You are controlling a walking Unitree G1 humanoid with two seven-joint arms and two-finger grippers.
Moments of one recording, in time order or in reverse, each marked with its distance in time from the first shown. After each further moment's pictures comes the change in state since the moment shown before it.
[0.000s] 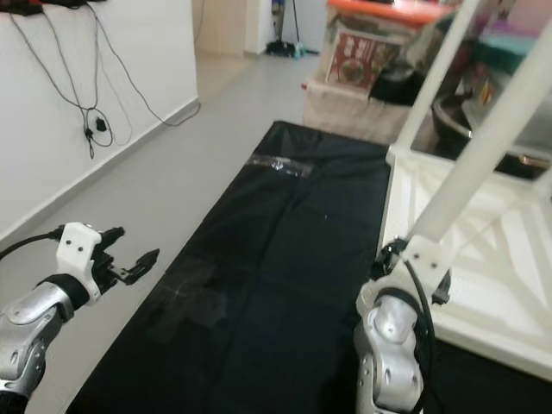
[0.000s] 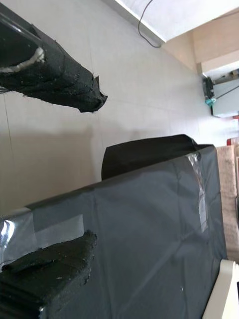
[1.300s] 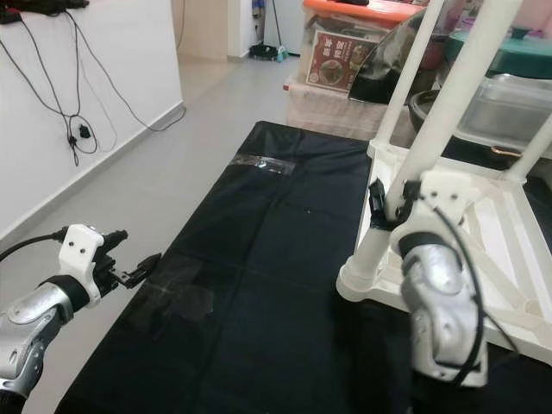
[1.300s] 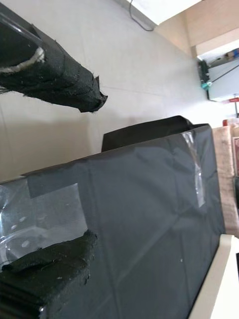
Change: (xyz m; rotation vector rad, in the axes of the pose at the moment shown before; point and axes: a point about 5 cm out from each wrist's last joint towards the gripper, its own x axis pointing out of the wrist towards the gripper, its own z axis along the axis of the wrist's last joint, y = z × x) left arm 0.007 -0.003 0.001 -0.004 -0.009 -0.038; right arm 0.043 0.005 0.091 -0.129 -0.203 0.588
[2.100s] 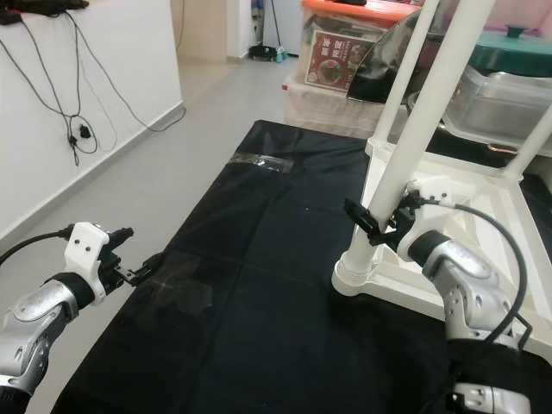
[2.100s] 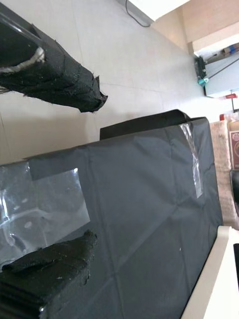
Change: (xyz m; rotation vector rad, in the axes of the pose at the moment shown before) left arm 0.002 -0.004 0.000 0.002 -0.008 -0.013; right arm 0.024 -0.024 -0.035 0.117 0.093 0.496
